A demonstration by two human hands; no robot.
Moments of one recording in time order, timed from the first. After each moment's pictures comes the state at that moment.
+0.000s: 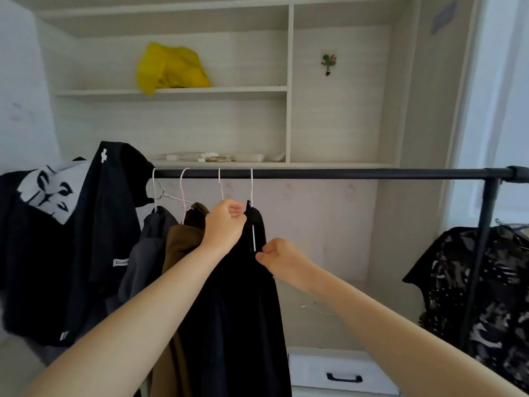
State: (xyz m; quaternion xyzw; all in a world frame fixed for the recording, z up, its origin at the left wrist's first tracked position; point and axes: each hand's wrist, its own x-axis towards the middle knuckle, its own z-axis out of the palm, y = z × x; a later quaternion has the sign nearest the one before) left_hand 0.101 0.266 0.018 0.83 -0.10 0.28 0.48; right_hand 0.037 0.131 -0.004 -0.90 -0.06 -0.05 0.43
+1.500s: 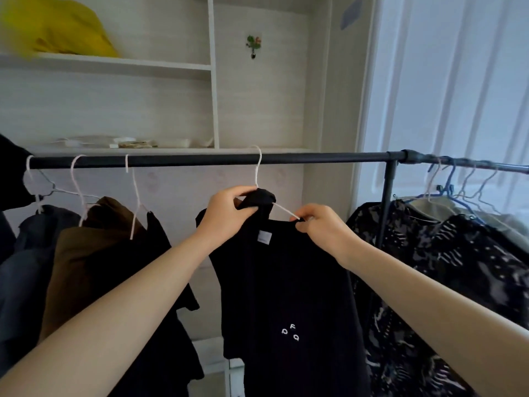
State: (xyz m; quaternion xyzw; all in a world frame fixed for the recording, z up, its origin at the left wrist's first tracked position) left_hand 0.089 0.150 0.021 0.79 -0.34 0.20 0.47; right_hand -0.018 -0.018 0.025 -0.87 0.09 -0.20 0.44
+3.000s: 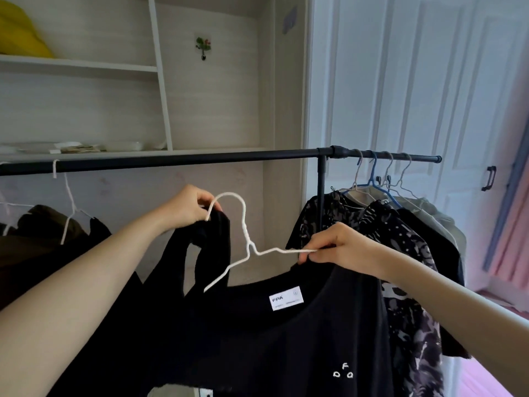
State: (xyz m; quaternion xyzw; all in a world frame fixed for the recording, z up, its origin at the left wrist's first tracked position) left_hand 0.077 0.115 0.045 0.84 -0.41 0.06 0.35; right_hand -0.142 -0.126 0.012 -0.94 -0.05 -0.10 0.33
